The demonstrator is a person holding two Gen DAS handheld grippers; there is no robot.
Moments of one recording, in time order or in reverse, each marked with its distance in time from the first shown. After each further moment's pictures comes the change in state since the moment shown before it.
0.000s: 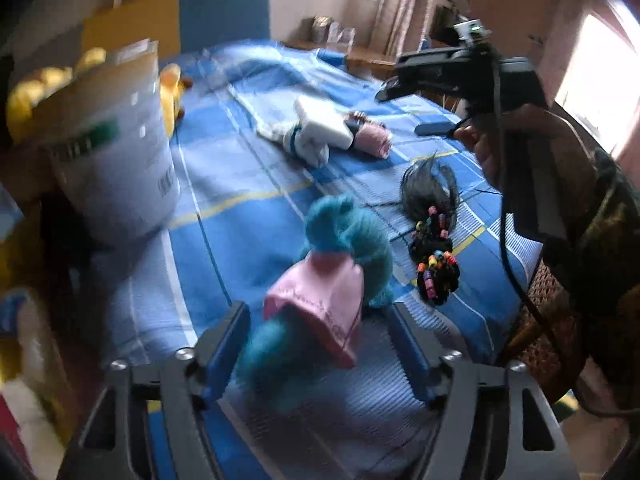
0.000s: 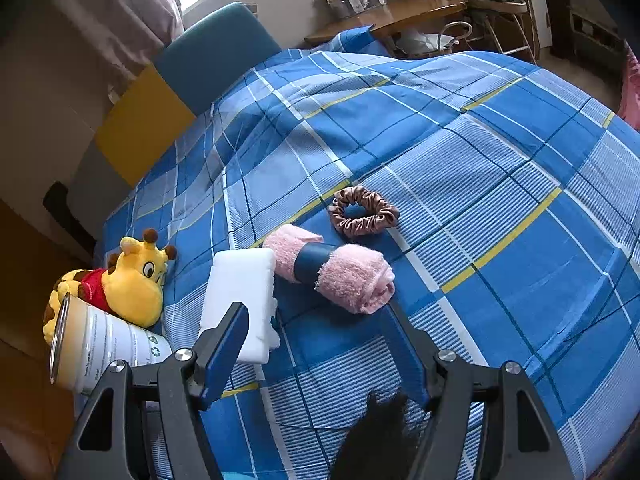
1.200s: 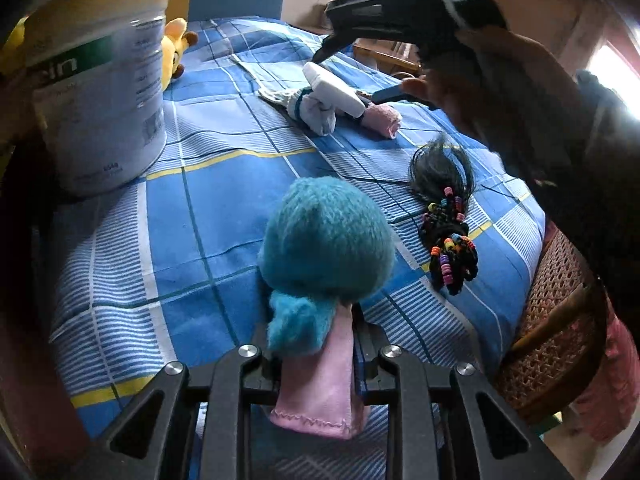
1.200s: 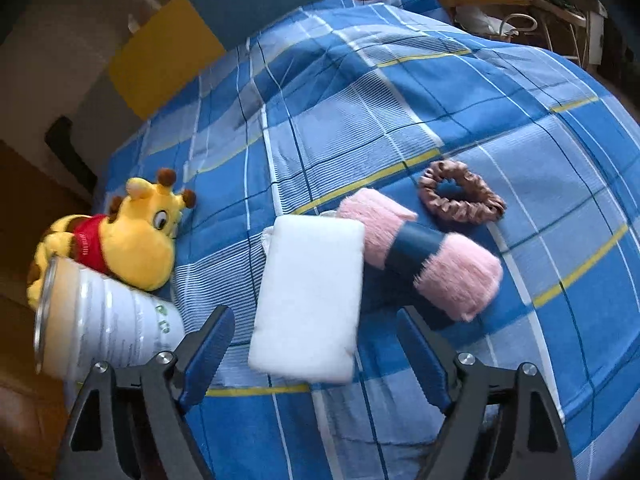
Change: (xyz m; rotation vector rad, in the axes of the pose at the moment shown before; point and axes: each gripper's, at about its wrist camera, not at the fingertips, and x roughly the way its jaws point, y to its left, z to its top) left arm 0.034 0.015 -0.023 -0.133 0.047 -0.090; right arm 0.063 0.074 0.012 -0.159 0.200 -0.016
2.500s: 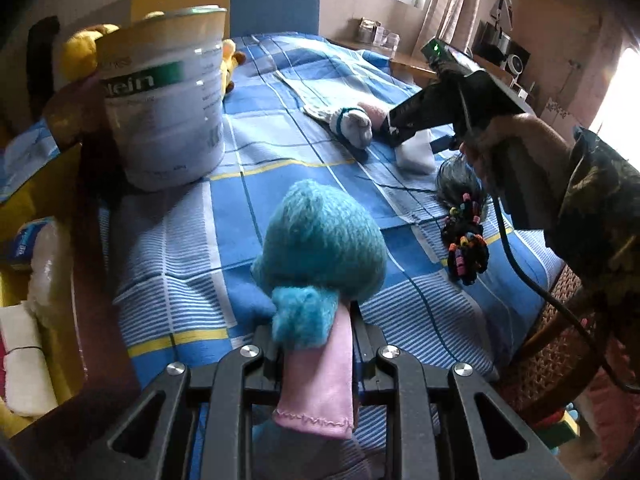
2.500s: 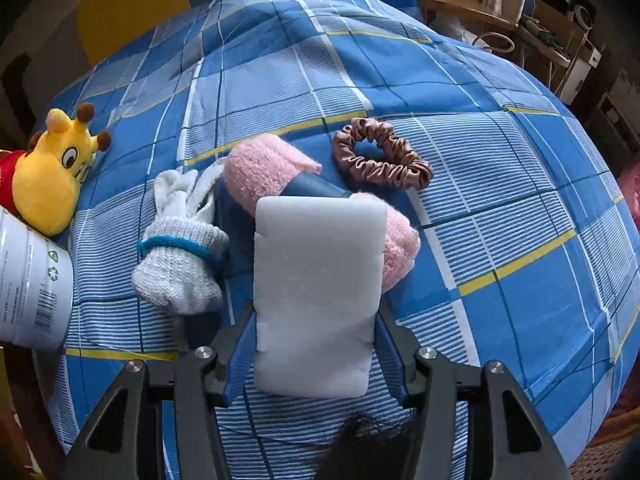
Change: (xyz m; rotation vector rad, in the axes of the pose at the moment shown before) left arm -0.039 -0.003 -0.018 -0.033 -0.054 0.171; right arm 0.021 -0.028 -0.021 -0.123 0.051 -0.288
